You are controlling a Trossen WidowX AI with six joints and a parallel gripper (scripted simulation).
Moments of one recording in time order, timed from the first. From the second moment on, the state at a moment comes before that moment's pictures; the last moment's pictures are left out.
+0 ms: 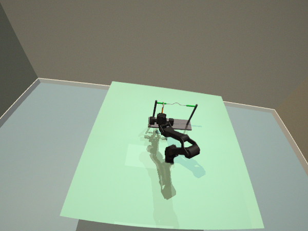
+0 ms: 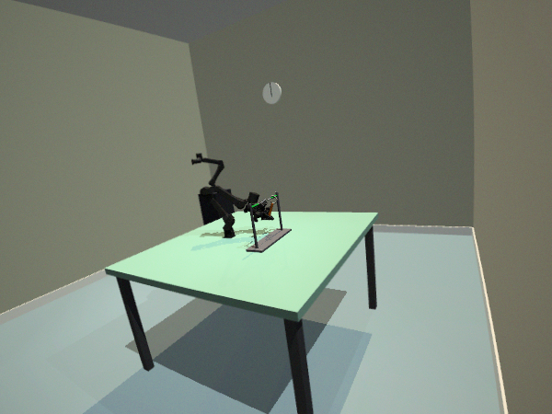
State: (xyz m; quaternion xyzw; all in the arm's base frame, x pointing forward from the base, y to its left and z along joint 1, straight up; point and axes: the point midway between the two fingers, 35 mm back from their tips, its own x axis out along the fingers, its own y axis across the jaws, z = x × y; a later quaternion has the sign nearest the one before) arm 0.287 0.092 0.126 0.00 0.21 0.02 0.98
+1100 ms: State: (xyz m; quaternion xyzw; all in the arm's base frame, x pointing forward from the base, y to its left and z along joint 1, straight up) arm 0.263 0.094 0.134 -0.01 0.22 0.02 0.98
